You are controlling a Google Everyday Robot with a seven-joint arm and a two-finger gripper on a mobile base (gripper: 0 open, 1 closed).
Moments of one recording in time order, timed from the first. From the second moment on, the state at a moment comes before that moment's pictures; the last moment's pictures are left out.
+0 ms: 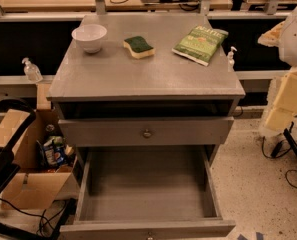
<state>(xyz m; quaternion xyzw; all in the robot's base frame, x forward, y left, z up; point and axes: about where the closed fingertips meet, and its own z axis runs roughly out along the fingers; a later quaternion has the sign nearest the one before) 0.438 -0.213 0.989 -0.60 0.78 -0.05 0.18</state>
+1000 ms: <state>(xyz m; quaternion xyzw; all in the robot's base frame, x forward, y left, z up) 0.538 -0.209 0.979 -0.54 0.78 -0.02 0.31</state>
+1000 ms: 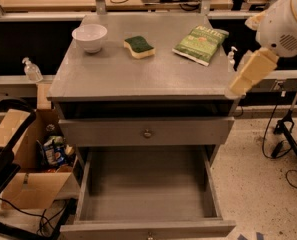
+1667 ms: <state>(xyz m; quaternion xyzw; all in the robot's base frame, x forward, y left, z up) 0.662 -0.183 1.012 -0.46 0.75 0.01 0.48</state>
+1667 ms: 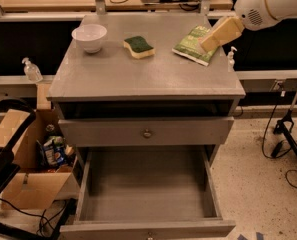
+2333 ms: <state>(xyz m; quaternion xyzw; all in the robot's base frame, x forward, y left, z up) 0.699 -0.169 1.010 -0.45 0.75 0.02 0.49</state>
